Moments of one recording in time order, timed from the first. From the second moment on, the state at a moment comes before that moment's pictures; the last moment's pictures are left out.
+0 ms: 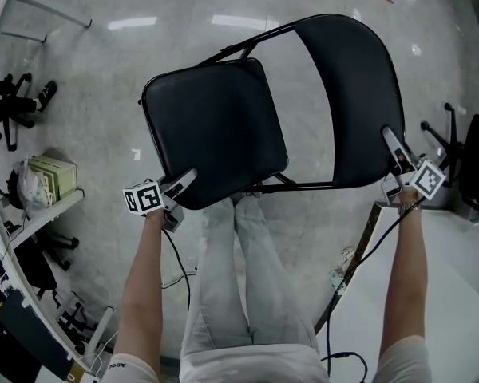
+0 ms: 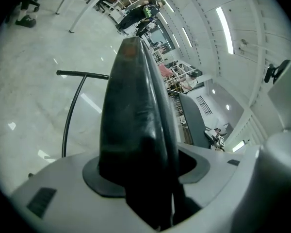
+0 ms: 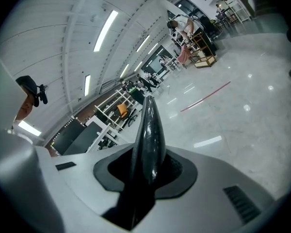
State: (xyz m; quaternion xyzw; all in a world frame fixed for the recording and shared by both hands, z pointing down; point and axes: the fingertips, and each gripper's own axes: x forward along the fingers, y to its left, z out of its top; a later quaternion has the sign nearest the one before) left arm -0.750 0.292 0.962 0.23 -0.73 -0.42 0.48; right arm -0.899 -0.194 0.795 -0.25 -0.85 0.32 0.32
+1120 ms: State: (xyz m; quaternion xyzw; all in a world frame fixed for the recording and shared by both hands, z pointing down) left arm -0.776 0.121 0.830 0.51 -0.69 -0.23 0.46; right arm -0.832 -0.266 0.745 -0.12 -0.89 0.29 0.32
